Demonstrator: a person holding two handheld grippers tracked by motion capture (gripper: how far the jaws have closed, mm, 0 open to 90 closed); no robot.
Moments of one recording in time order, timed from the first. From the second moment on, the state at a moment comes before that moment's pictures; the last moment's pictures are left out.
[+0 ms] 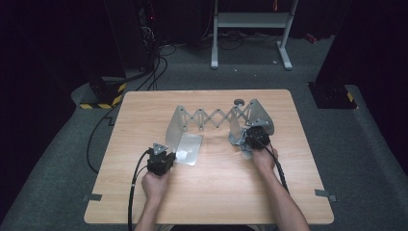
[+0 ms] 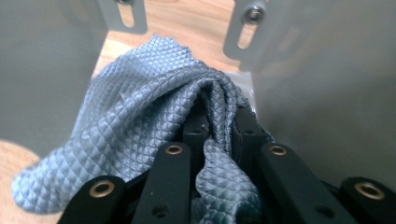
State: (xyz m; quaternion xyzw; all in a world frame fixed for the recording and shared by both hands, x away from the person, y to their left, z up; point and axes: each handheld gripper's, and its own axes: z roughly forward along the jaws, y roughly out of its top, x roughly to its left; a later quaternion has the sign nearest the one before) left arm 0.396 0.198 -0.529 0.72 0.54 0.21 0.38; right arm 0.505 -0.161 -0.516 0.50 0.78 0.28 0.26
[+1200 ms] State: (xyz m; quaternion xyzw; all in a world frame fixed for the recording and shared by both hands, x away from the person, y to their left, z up) left arm 0.396 0.198 -0.529 0.72 0.54 0.21 0.38; right arm 0.515 -0.157 -0.515 0.50 0.78 0.28 0.25
